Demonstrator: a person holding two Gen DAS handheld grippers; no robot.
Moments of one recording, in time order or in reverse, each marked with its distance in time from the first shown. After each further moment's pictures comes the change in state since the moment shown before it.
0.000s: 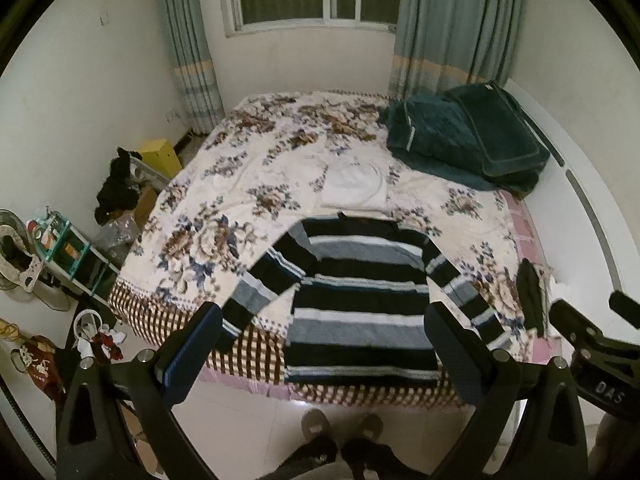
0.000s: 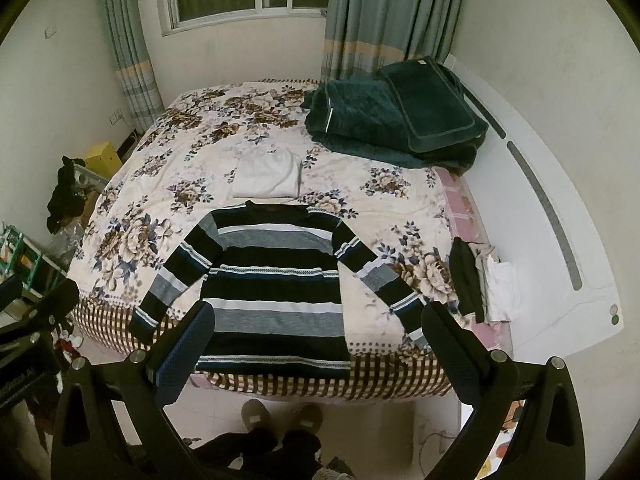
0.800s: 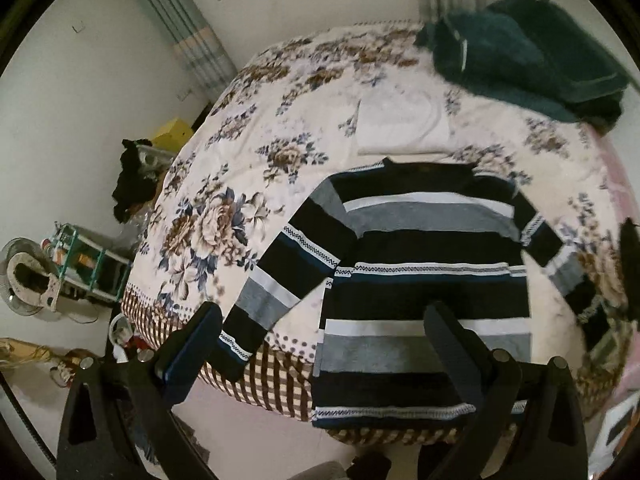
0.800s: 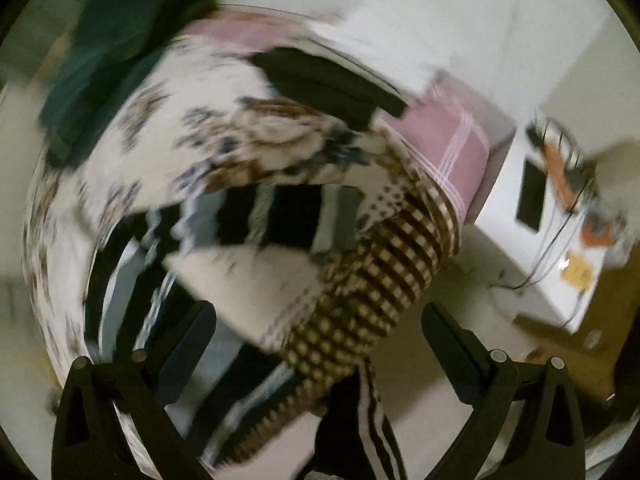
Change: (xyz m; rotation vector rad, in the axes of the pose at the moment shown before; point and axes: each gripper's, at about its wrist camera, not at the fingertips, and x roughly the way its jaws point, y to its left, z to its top) left arm 0.294 -0.035 -0.015 0.104 0.181 0.239; right arm 0.378 -0.398 -0.175 1.018 0.402 -0.131
